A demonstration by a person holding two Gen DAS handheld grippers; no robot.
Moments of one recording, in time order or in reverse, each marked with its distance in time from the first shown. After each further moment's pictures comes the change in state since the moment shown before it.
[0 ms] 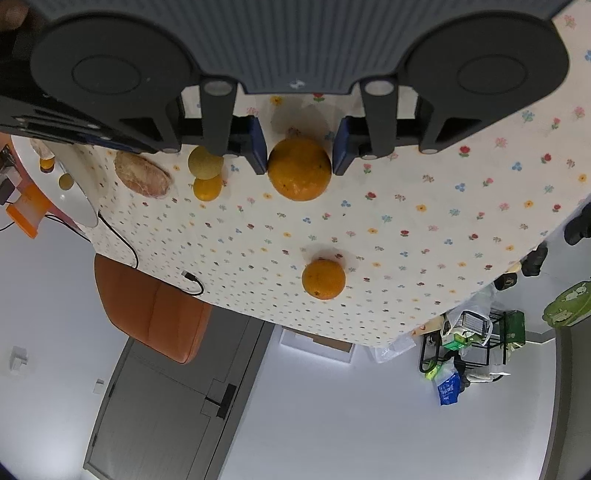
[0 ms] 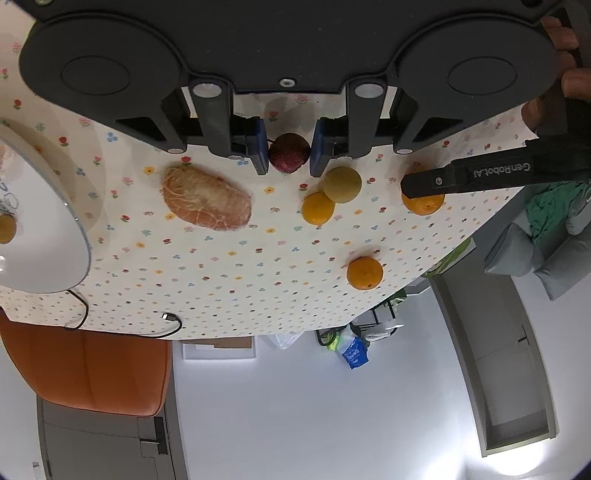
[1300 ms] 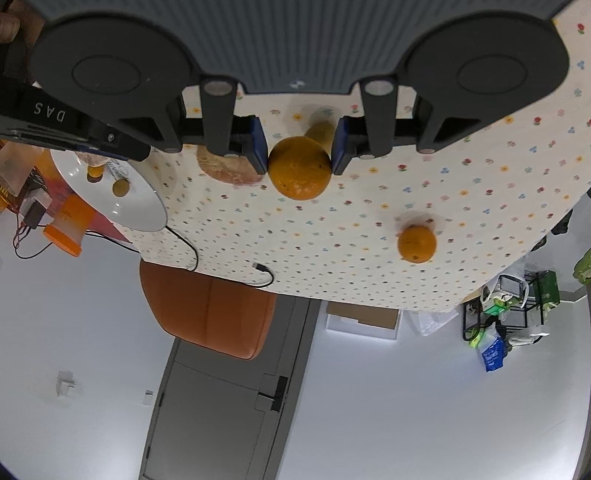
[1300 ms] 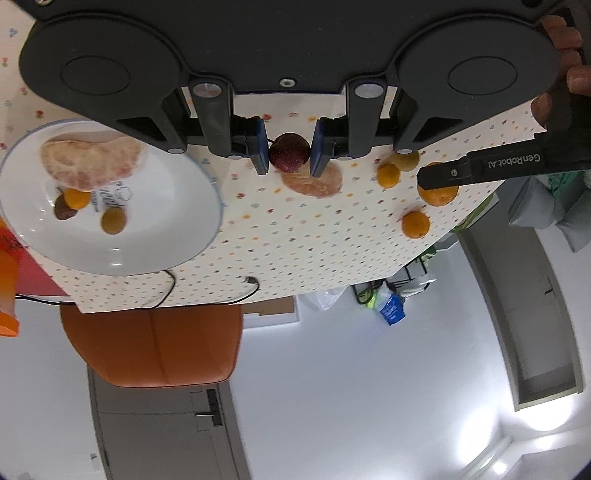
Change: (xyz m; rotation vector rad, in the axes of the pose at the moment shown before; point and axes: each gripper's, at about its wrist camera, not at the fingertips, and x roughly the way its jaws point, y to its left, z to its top) left arm -0.015 -0.078 0.006 0.132 -0.044 -0.081; right arm -0.066 -0.060 -0.003 0.098 -0.124 -0.091
